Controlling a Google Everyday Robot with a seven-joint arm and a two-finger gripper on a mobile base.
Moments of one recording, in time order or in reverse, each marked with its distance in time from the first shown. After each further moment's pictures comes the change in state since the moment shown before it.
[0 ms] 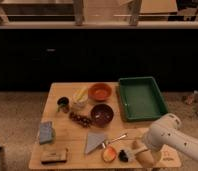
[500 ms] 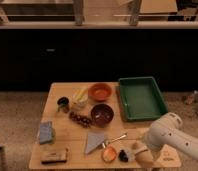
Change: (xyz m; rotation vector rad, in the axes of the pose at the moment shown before) arm -0.002 0.001 -0.014 0.005 0.009 -0.029
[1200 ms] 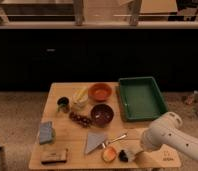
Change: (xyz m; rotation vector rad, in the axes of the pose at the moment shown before) arm -0.008 -0.009 -0.012 0.025 0.009 -0.034
